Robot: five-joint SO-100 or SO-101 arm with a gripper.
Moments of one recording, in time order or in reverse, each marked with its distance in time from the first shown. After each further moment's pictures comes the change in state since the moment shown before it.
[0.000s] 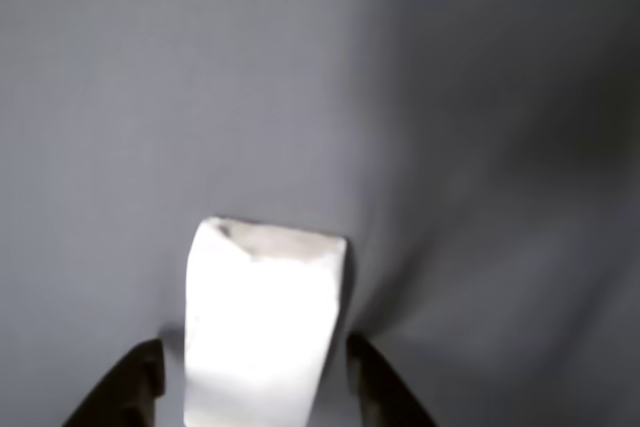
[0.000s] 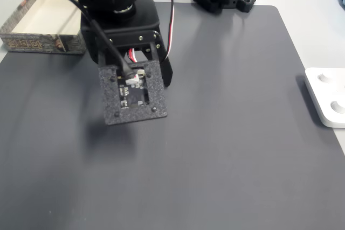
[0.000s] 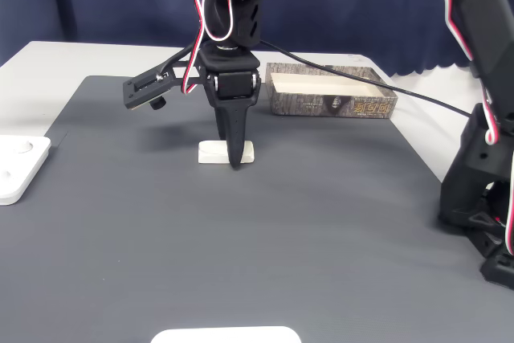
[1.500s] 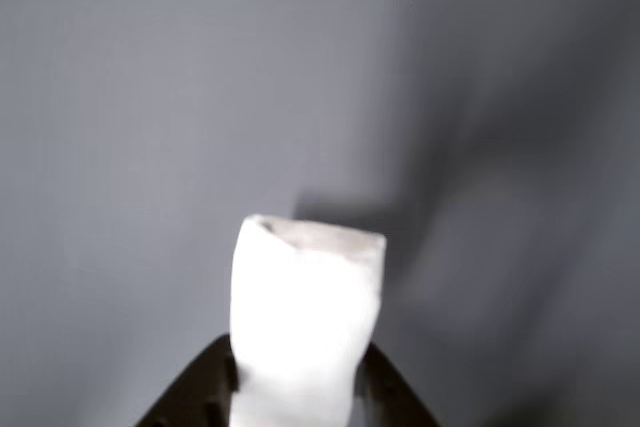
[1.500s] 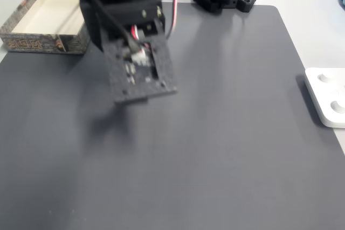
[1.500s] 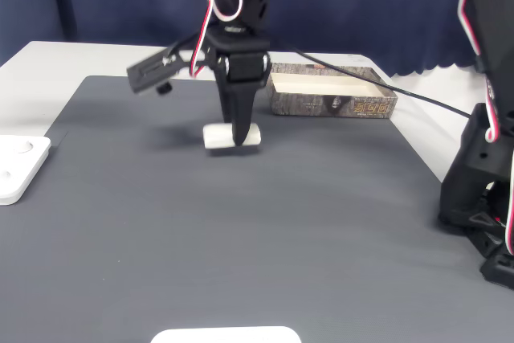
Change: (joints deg) arm 2.2 11.5 4.8 3.3 4.0
